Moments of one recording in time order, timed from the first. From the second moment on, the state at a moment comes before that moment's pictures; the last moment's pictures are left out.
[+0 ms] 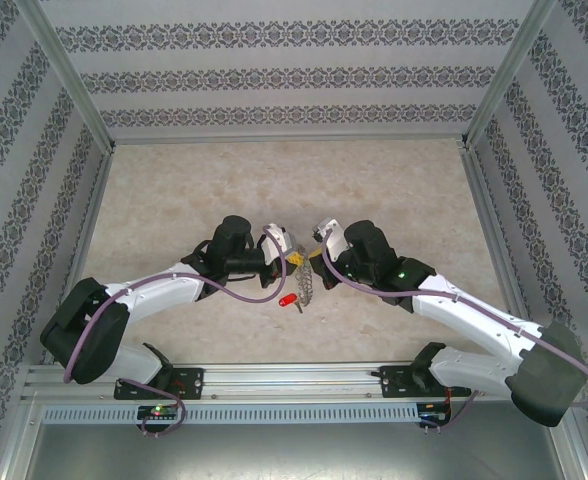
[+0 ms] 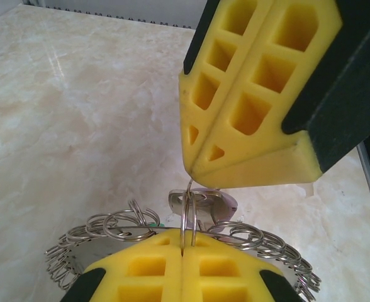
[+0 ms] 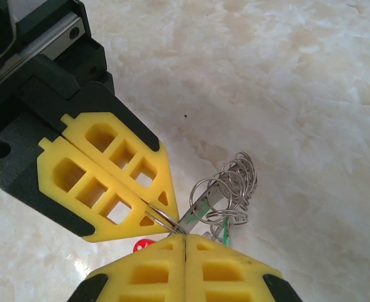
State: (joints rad) left arm -0.63 1.41 0.70 0.24 0.61 0.26; right arm 0.73 1.10 0.74 -0.25 -0.19 0.12
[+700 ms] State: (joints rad) left arm -0.63 1.42 0.70 0.23 0.63 0.27; right arm 0.73 1.13 0.76 -0.25 -0.22 0.10
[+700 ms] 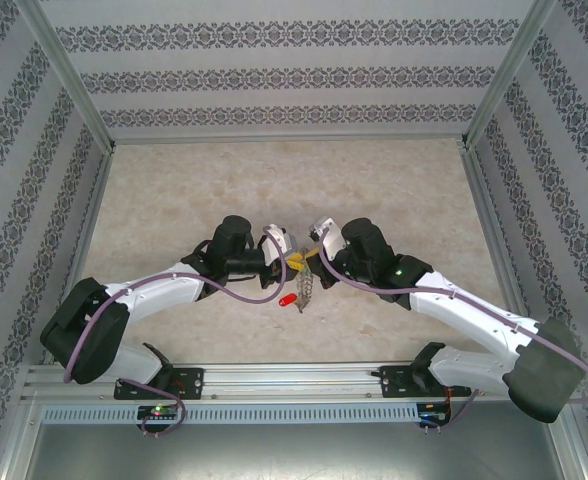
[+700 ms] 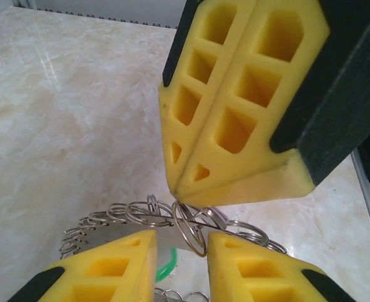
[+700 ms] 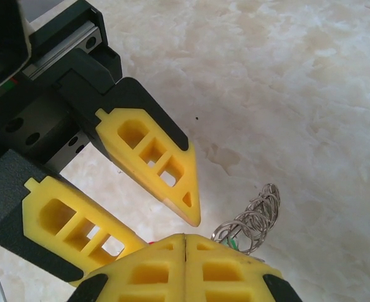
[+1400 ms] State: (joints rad) left arm -0.63 1.45 0.74 0.21 0.61 0.29; right arm 0.74 1.14 0.77 -0.25 -0.24 0.09
